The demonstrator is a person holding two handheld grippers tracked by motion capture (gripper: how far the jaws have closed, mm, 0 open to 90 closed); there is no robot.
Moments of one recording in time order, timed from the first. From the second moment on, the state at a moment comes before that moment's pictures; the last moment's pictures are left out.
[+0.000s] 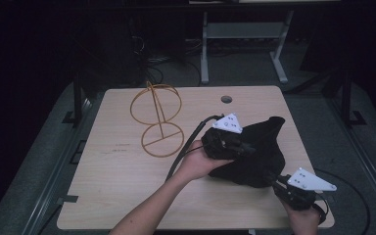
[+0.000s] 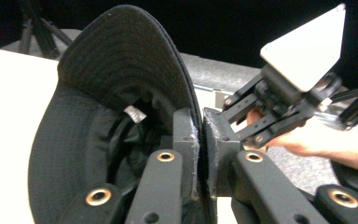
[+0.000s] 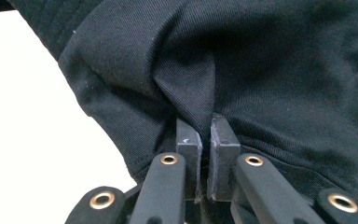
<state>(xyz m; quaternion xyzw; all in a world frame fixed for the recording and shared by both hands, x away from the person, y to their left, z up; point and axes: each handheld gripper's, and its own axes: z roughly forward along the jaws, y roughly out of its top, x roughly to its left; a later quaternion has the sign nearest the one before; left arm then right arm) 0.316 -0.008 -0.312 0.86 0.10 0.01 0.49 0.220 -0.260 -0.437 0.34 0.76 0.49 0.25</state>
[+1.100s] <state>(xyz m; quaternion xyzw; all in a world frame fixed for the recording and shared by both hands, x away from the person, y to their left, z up) 0.303 0.058 -0.311 0.86 0.14 0.07 0.48 0.227 -0.279 -0.398 0.35 0.76 0.50 0.22</state>
